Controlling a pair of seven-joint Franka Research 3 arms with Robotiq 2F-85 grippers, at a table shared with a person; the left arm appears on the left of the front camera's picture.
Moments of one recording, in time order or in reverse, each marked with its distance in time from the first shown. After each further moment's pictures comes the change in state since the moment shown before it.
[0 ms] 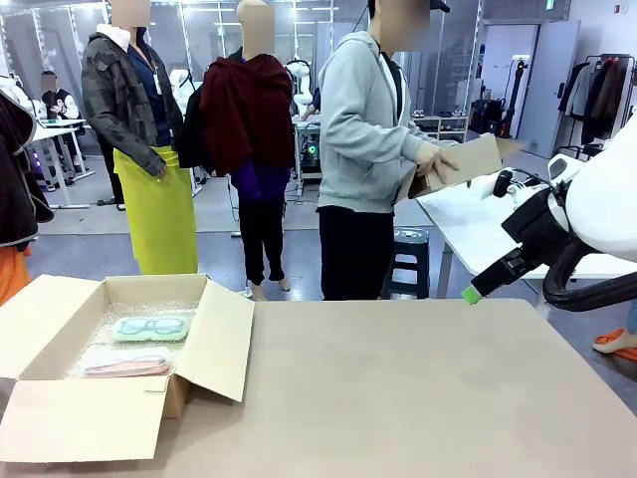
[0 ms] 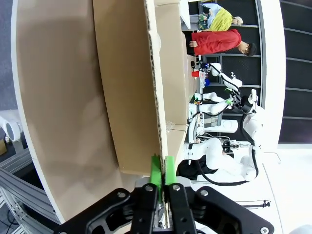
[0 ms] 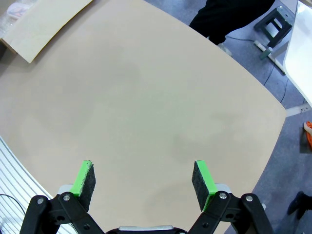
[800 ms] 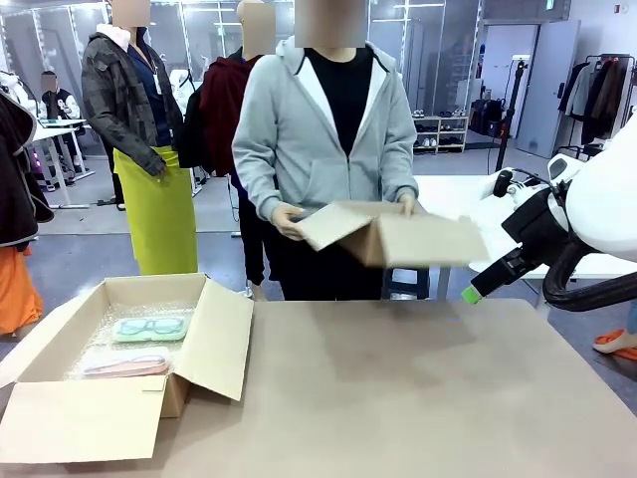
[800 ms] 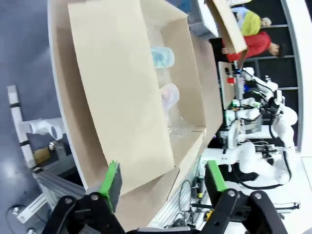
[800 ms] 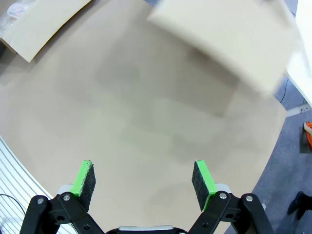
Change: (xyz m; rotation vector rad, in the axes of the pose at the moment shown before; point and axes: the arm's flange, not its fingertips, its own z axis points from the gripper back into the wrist) left arm 0.001 -0.075 0.070 0.226 -0.065 -0.146; right arm 0.000 0.000 0.000 0.000 0.000 0.000
